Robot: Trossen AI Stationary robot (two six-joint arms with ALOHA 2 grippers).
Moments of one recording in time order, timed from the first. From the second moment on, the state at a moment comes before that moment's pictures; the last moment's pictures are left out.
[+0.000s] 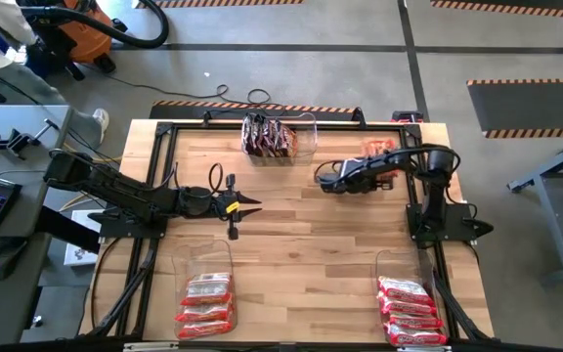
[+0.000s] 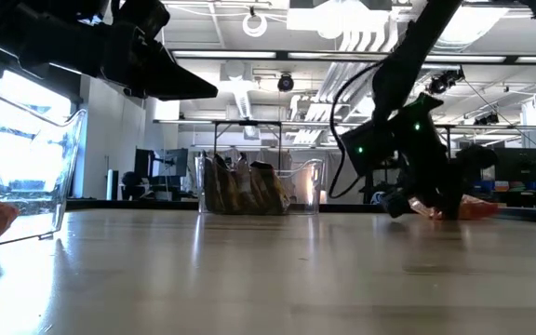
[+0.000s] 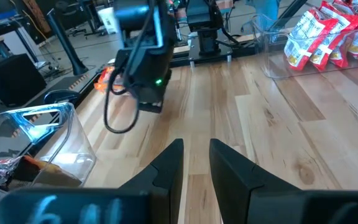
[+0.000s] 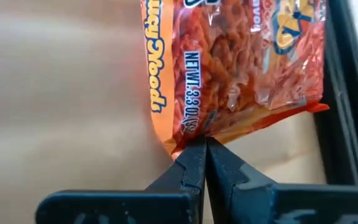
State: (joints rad) left arm -0.13 1.24 0.38 0.62 -0.27 0.16; right arm -0.29 1.91 0.95 -1.00 0.51 1.43
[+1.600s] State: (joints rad) left arm -0.13 1.24 0.38 0.43 0.03 0.10; right arm -0.03 1.52 0.62 -0.14 0.50 0.96
